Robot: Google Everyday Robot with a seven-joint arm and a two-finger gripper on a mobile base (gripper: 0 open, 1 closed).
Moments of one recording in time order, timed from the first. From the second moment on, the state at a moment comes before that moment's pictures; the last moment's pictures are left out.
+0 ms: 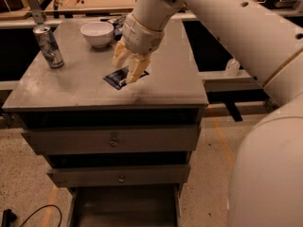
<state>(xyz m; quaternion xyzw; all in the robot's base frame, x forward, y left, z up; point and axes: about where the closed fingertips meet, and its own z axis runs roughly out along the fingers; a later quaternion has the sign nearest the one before) 0.598 0.064 0.904 -0.90 0.38 0.08 0.21</state>
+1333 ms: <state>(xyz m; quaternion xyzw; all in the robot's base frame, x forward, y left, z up) 0.472 0.100 0.876 -0.77 0.52 0.19 0.30</state>
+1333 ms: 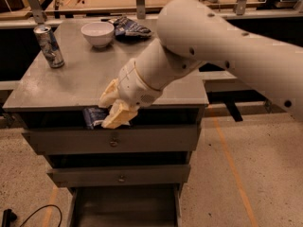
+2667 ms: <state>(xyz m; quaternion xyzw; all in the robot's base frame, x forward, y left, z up) 0.447 0.100 0.774 -0.68 0.61 0.19 0.36</state>
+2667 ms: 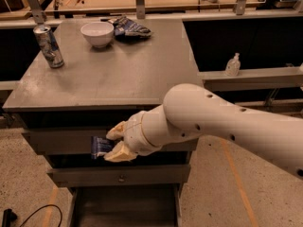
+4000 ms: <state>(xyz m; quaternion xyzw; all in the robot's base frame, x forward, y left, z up) 0.432 0.077 0.564 -0.66 0.62 0.20 0.38</state>
